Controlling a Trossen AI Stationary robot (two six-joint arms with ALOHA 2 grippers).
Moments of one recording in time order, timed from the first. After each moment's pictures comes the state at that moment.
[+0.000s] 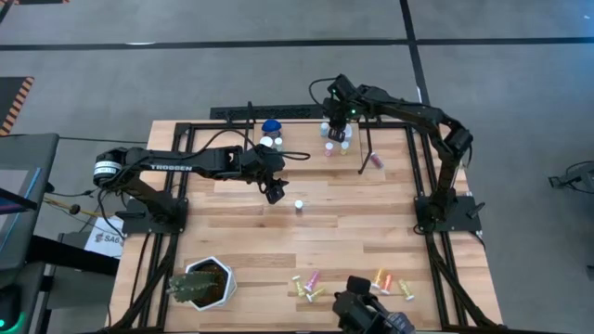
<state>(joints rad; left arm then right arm) 0.15 1.47 1.10 -0.44 -0.12 -0.21 -0.73 1.87 1.50 -0.62 -0.01 -0.51</state>
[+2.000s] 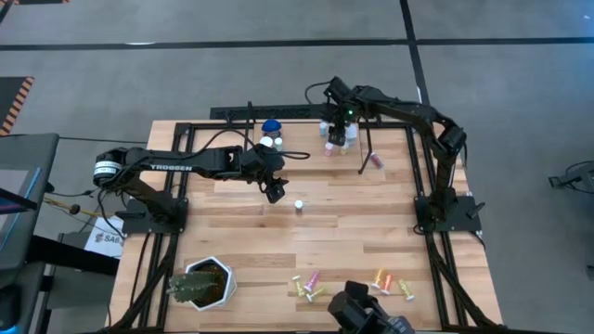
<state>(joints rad) 0.15 1.47 1.10 -0.44 -0.14 -0.23 -0.72 1.92 1.57 -0.77 -0.05 -0.50</state>
